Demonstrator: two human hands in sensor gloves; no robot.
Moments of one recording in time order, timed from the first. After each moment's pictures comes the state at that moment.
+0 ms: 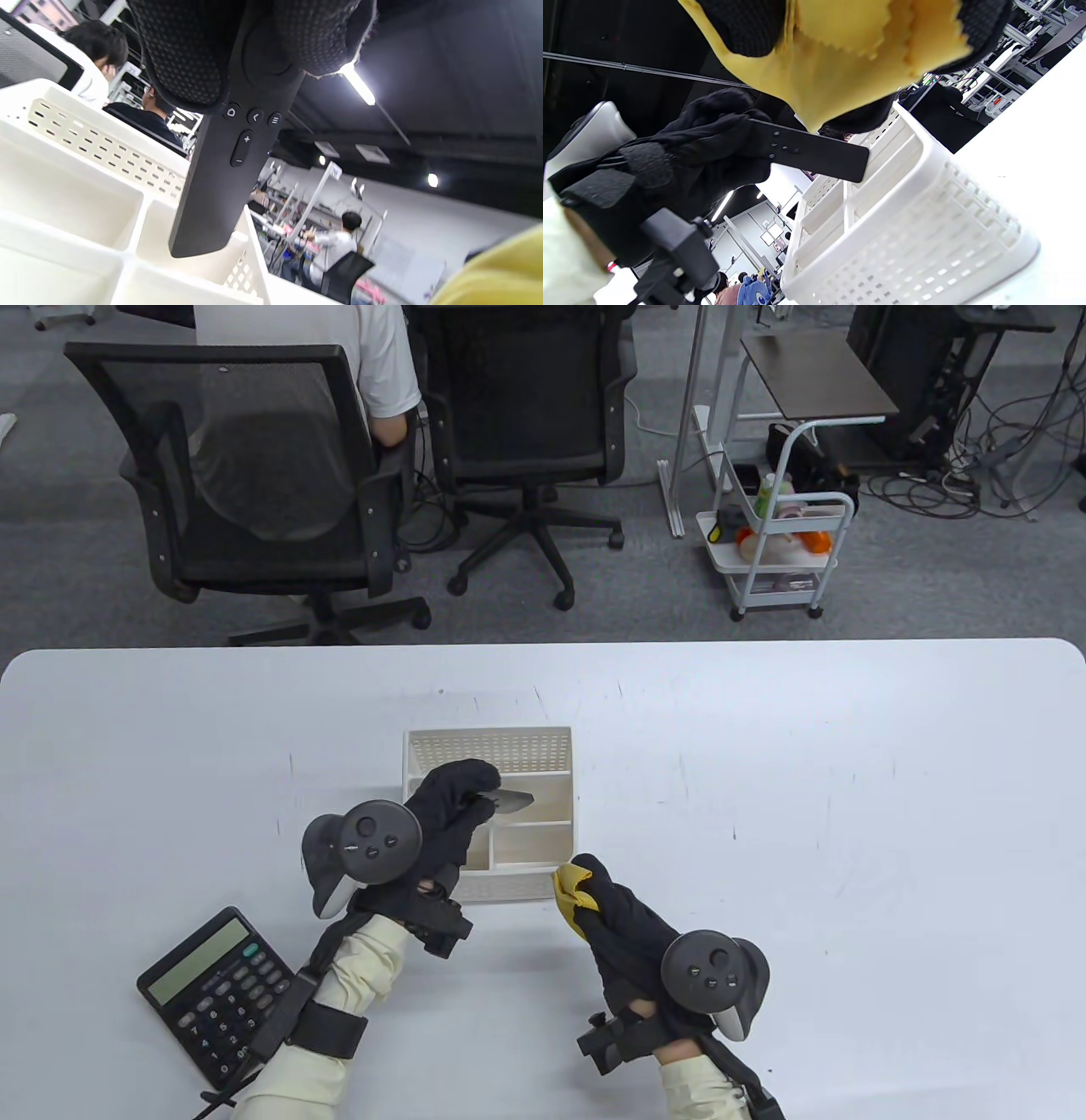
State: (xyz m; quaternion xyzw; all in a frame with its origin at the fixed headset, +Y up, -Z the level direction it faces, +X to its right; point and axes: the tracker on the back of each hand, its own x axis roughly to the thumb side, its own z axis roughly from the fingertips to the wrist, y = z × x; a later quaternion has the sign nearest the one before) left_hand -0.166 -0.638 -0.360 0.12 -0.19 0.30 0.93; right_hand 0.090 -0.704 -0.273 0.17 -0.16 0.85 0.47
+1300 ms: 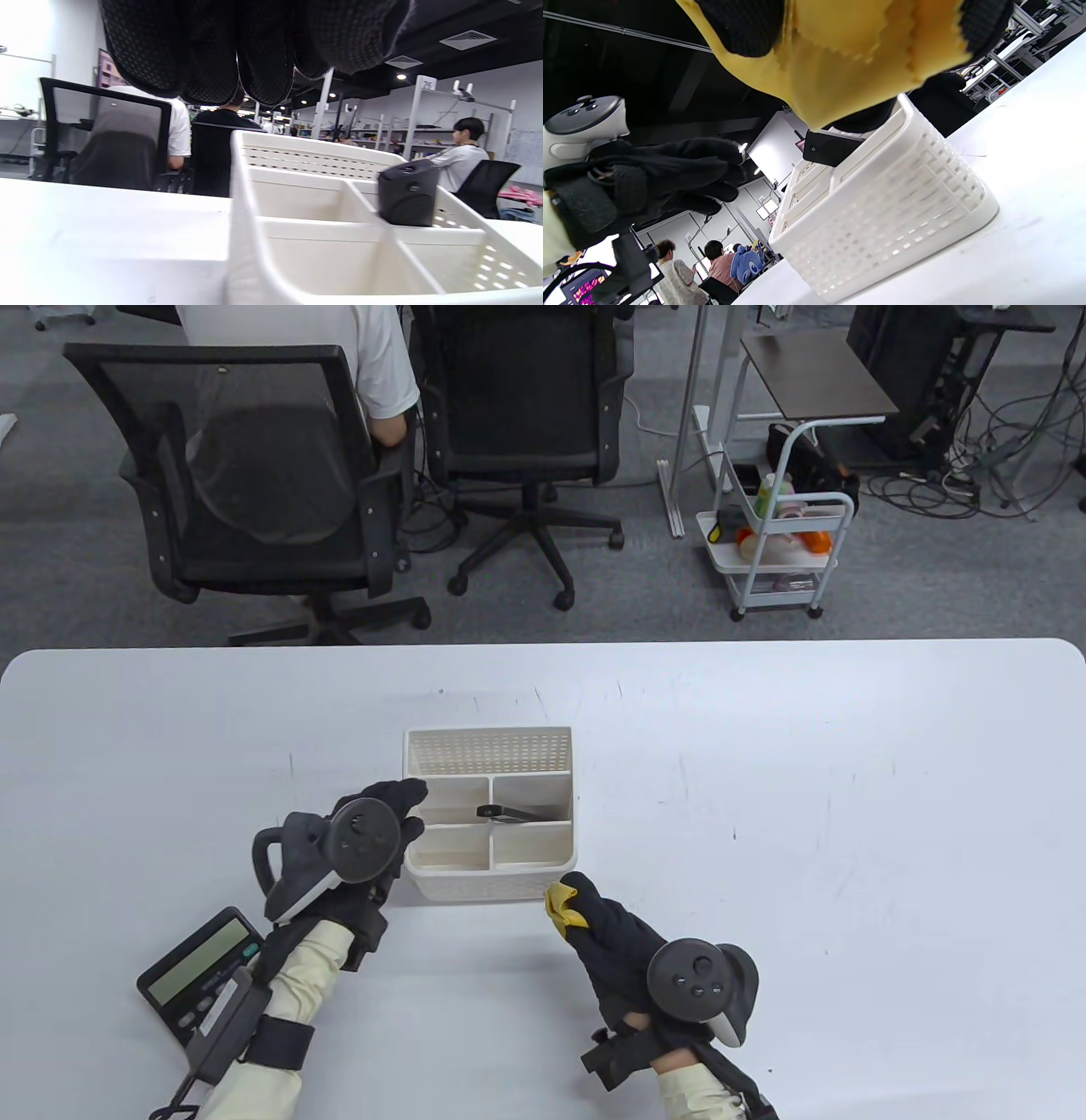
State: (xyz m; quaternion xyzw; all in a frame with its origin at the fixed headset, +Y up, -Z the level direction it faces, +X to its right) left_hand -0.240 -0.632 -0.341 0.08 -0.07 0.09 0.99; right_hand 0.082 -0.712 -0.267 0.19 -0.13 0.87 0.43
